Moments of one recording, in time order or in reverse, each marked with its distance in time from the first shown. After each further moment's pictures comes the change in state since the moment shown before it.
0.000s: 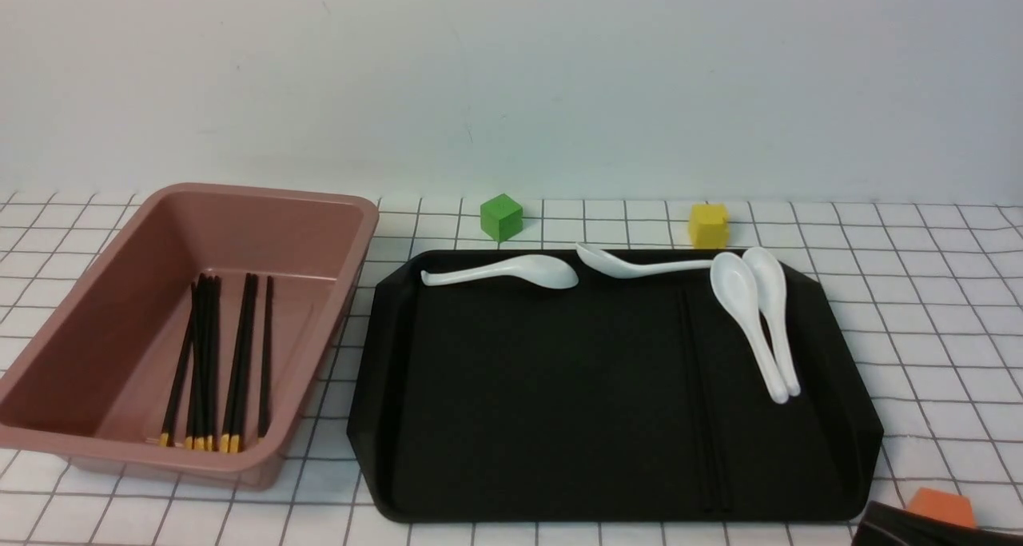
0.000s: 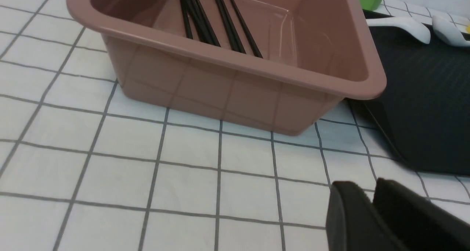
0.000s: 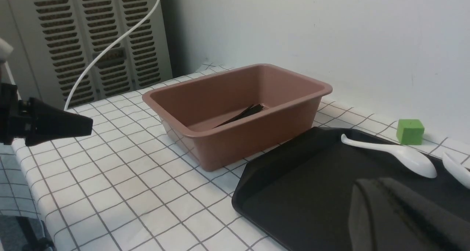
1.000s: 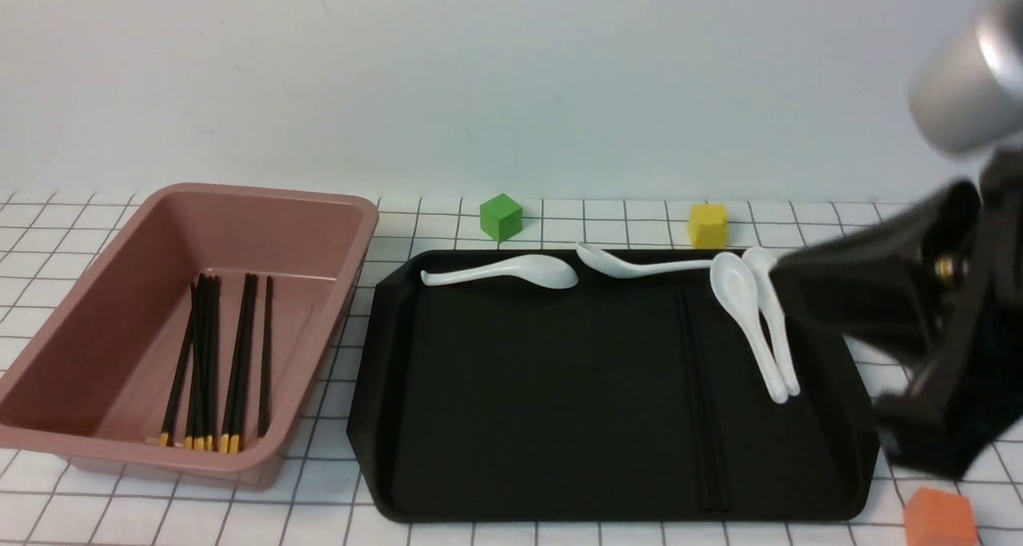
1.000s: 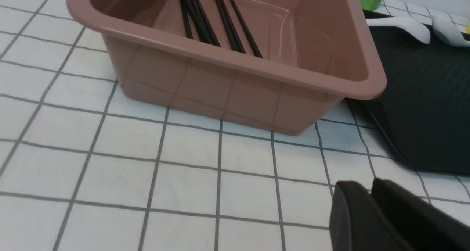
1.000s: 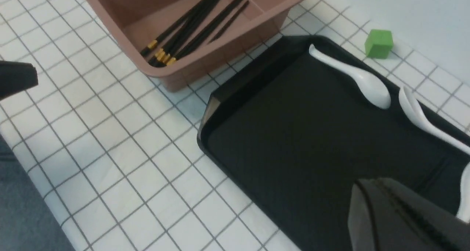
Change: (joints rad) right arm 0.000 0.494 -0.815 0.007 0.793 -0.059; left arm 0.000 0.000 0.000 0.000 0.000 0.000
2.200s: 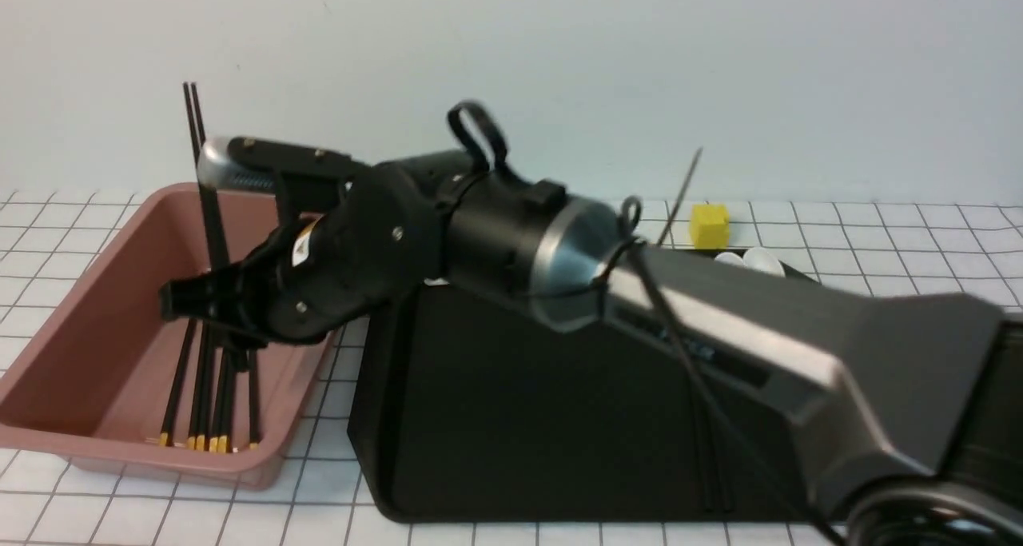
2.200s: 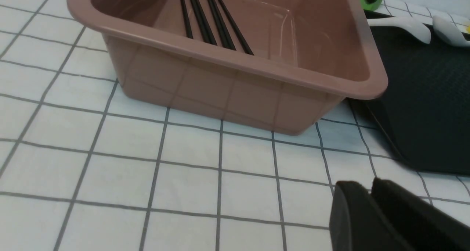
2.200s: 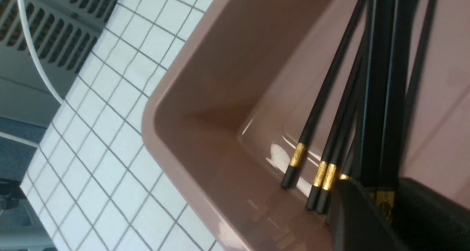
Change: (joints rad) right arm 0.059 1.371 -1.098 0.426 -0.059 0.231; left arm 0.000 0.000 0.000 0.000 0.000 0.000
